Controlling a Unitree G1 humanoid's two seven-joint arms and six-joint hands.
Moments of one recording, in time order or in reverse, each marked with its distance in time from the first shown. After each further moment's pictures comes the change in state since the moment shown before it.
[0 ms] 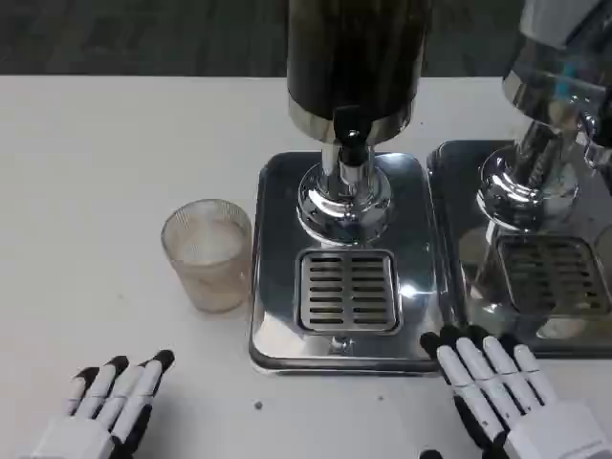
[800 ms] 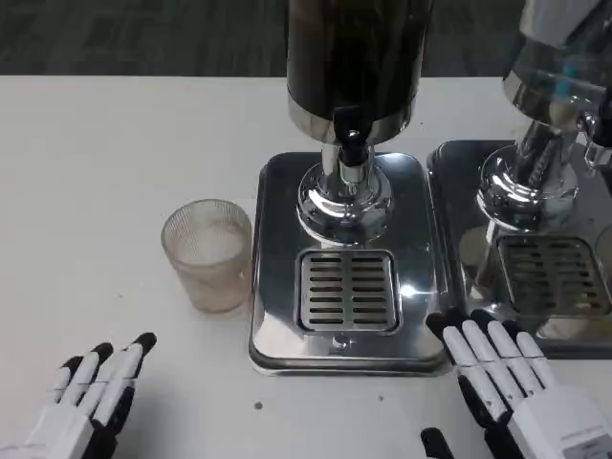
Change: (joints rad) left arm -0.032 0.004 0.019 0.043 -0.118 -0.045 0.002; right arm -0.037 0.019 0.003 0.009 0.076 -0.003 0.022
